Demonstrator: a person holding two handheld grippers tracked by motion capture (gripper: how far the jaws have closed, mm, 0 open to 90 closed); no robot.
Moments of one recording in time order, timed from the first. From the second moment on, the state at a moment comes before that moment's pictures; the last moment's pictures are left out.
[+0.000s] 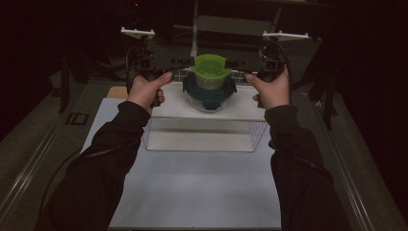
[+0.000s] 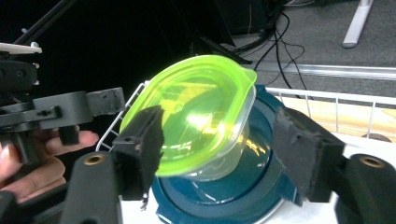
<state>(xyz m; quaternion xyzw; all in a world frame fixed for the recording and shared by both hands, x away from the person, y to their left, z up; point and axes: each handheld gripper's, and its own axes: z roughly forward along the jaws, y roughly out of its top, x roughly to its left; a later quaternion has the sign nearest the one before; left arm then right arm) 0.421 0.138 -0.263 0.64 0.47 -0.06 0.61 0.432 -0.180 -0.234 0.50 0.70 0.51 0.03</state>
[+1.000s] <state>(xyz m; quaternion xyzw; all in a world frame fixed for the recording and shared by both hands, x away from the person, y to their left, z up) 0.315 0.140 -0.313 0.72 0.31 0.08 0.62 0.353 -0.201 -0.290 0.40 0.76 0.51 0.03</state>
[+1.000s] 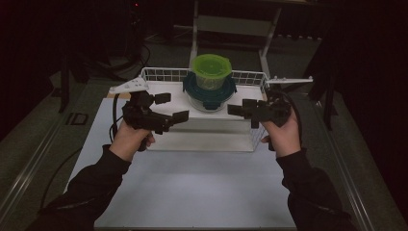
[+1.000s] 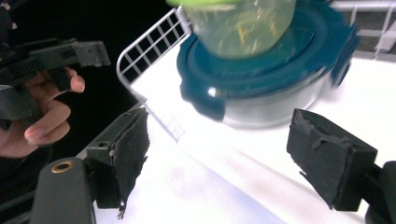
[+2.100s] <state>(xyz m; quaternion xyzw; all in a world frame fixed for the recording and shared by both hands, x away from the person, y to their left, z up) 0.239 0.121 -0.430 0.78 0.27 0.07 0.56 0.289 -0.207 -0.420 0.38 0.77 0.51 0.00</state>
